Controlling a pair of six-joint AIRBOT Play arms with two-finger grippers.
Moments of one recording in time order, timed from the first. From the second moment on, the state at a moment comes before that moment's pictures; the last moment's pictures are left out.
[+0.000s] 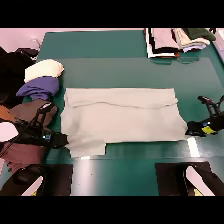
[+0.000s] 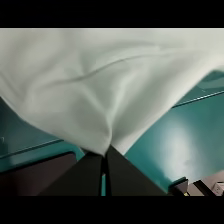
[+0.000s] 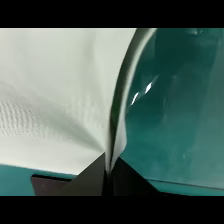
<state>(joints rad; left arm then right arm) -0.28 -0.56 0.62 1.19 -1.39 -1.78 -0.38 -0.84 0.72 -1.37 1.54 1.32</state>
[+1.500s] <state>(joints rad) -0.28 -1.28 1.19 1.39 -0.88 -1.76 -0.44 -1.56 1.35 -1.10 1.45 1.26</state>
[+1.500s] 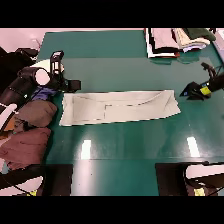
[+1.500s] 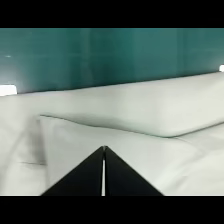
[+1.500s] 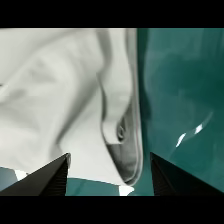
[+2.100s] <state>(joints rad) -0.47 -1.44 1.21 1.15 -0.79 -1.72 -0.39 -1.64 1.19 -0.85 1.32 1.10</state>
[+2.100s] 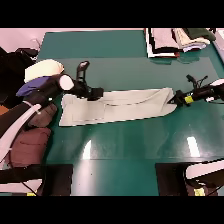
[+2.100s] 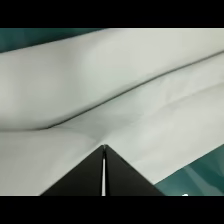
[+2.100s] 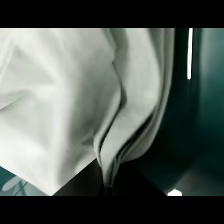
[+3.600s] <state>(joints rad) -0.12 -1.29 1.57 1.25 -0.93 -1.66 0.64 -1.49 1.60 -0.68 0.95 1.24</state>
